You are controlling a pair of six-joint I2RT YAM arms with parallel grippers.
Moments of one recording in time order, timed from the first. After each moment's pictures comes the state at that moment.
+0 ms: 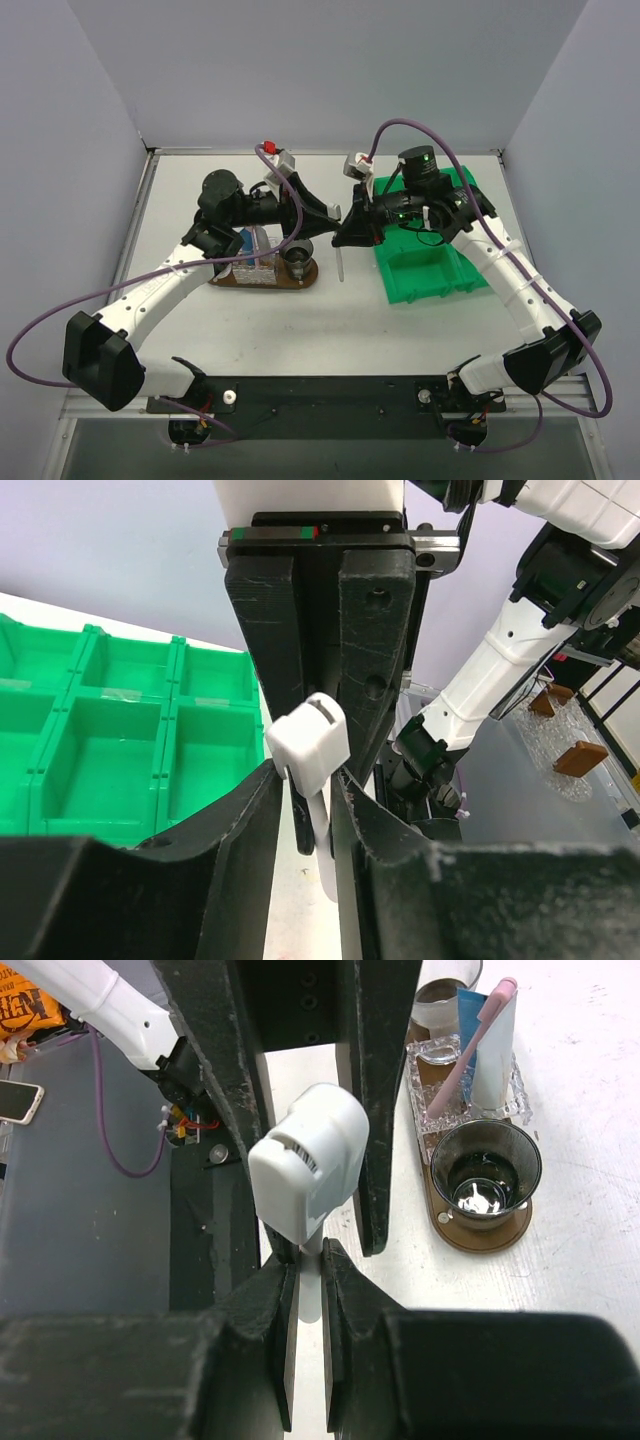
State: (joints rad) left arm -0.55 1.33 1.11 0.43 0.97 -0.47; right arm 0.52 1.41 1.50 -0.73 -0.94 -0.23
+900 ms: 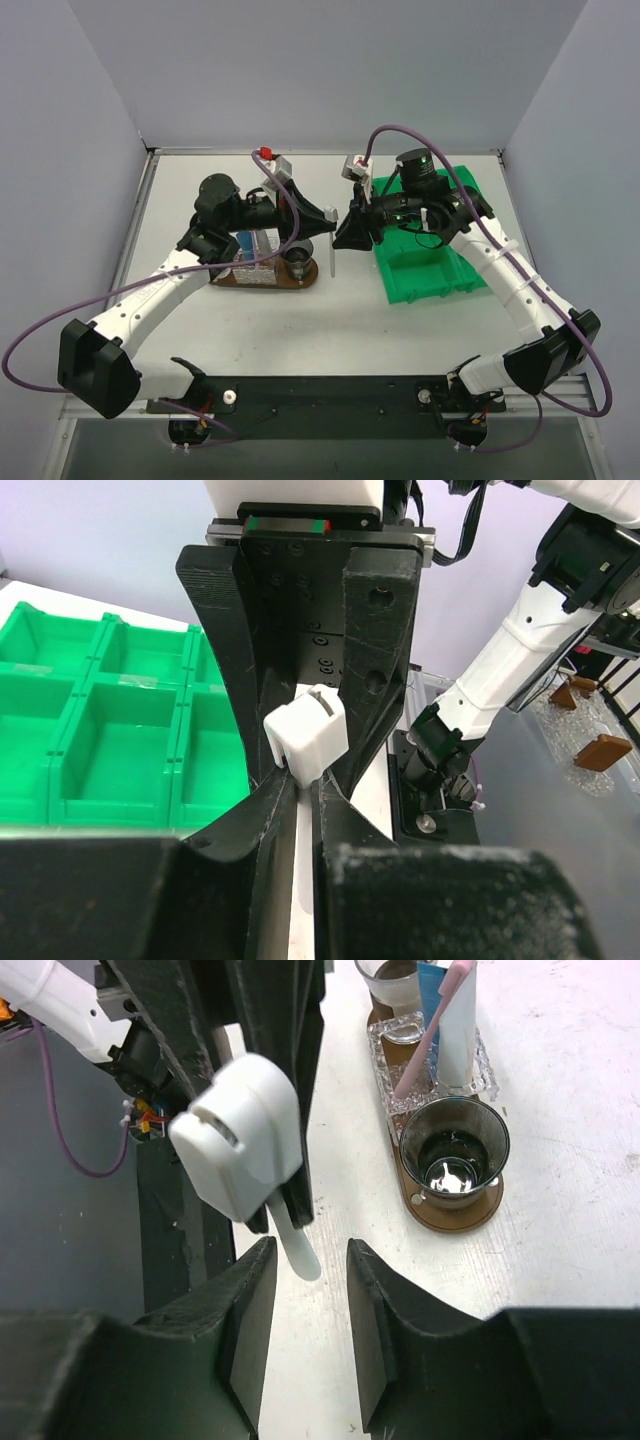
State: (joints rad) left arm -0.54 1.30 1.07 0.39 0.95 -0.42; right arm 0.53 1.41 1.48 -0.73 -0.87 -0.24
